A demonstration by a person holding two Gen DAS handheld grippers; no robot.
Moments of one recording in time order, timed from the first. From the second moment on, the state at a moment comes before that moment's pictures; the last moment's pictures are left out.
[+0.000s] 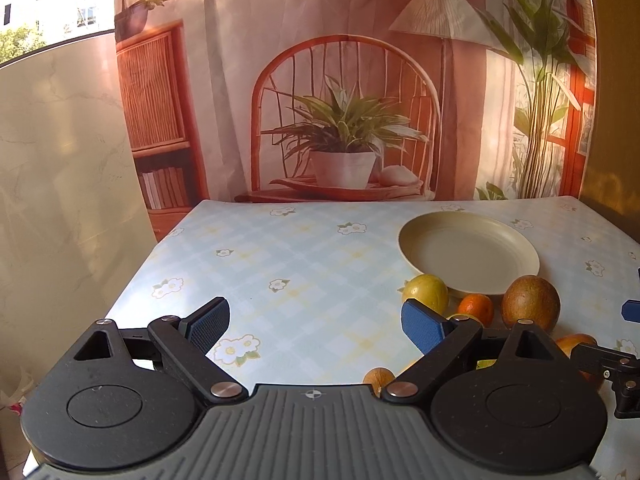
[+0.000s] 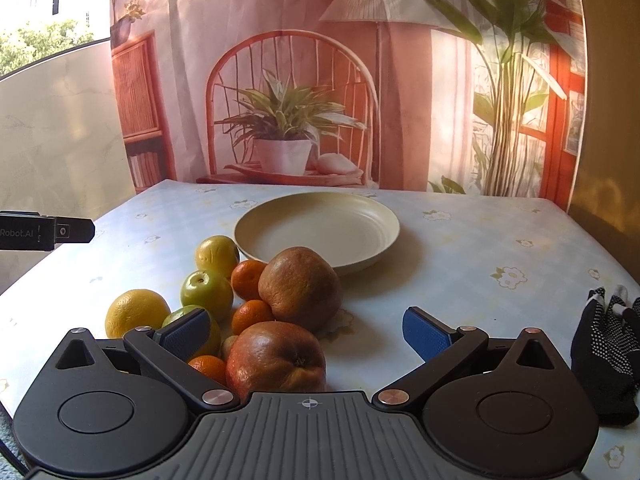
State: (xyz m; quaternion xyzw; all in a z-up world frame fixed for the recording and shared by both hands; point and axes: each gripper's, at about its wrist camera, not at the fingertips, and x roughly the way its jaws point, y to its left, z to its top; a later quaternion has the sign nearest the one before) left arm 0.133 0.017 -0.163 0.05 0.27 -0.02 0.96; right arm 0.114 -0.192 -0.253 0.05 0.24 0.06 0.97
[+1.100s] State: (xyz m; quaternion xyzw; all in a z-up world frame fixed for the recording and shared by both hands) left arm 0.170 0.043 -0.201 -0.05 0.37 -0.08 0.92; right arm 0.114 -0.202 -0.260 0.07 0.24 0.05 0.97
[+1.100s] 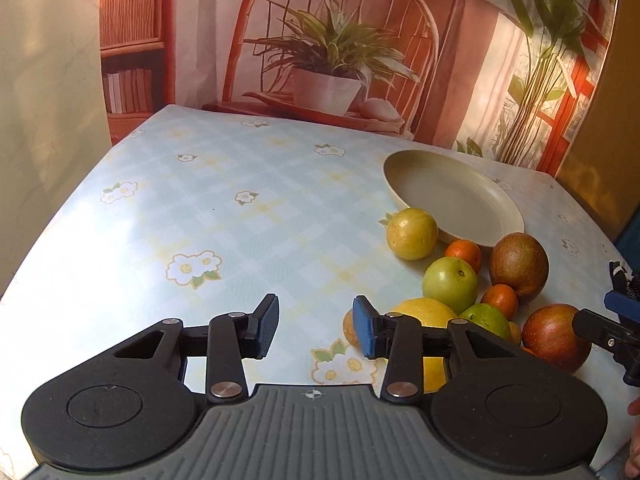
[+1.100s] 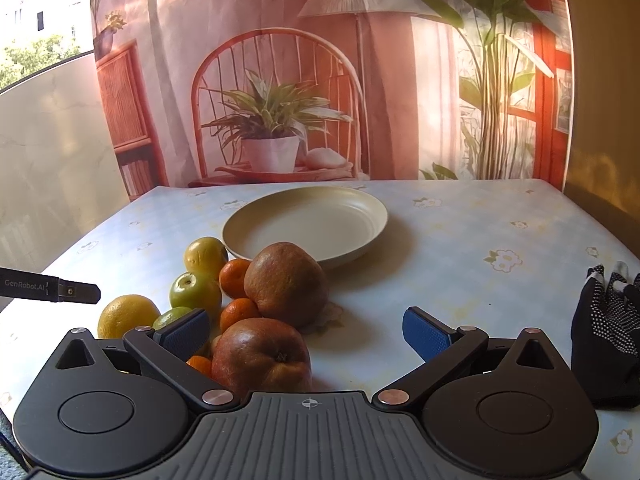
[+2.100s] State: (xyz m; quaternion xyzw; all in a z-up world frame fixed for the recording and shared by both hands) left arm 0.212 0.058 -0.222 -0.22 0.45 -0.07 0.87; right arm 0.116 -0.207 -0.263 0.09 0.25 0.05 0.96
